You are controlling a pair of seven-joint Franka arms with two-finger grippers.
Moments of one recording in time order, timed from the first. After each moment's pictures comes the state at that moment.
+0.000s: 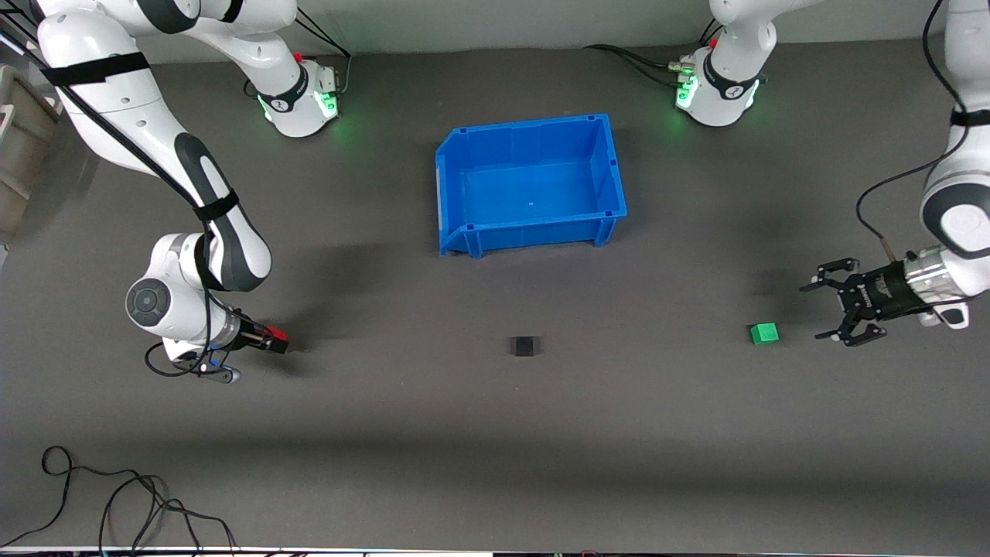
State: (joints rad) left arm 0.31 0.39 -0.03 -2.01 -0.73 2.18 -0.91; right arm 0.04 0.57 -0.05 -1.96 0.02 2.47 0.30
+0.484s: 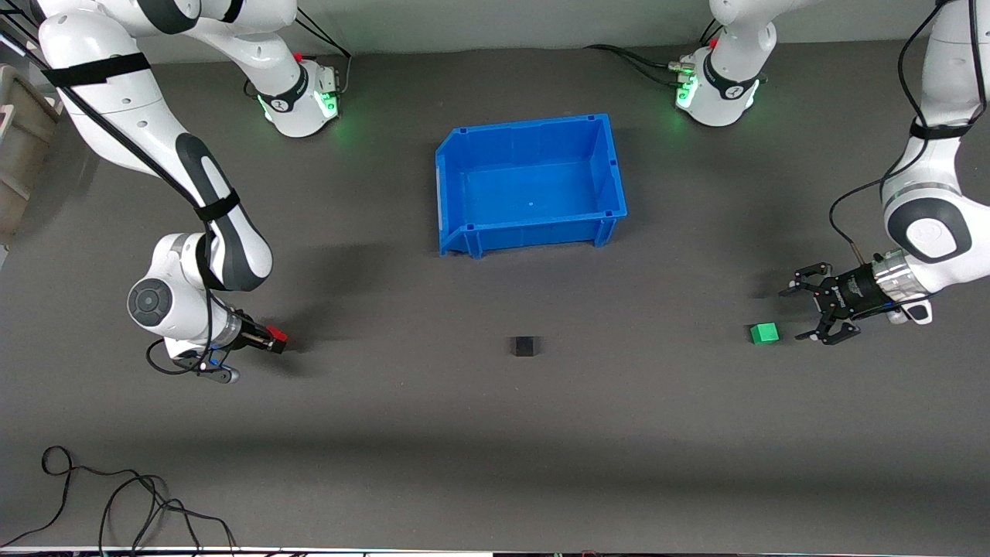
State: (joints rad) left arm 0.31 0.44 -0.03 -2.09 -0.87 2.30 -0.74; right arm 0.05 0.57 -0.05 -1.96 0.02 2.47 0.36
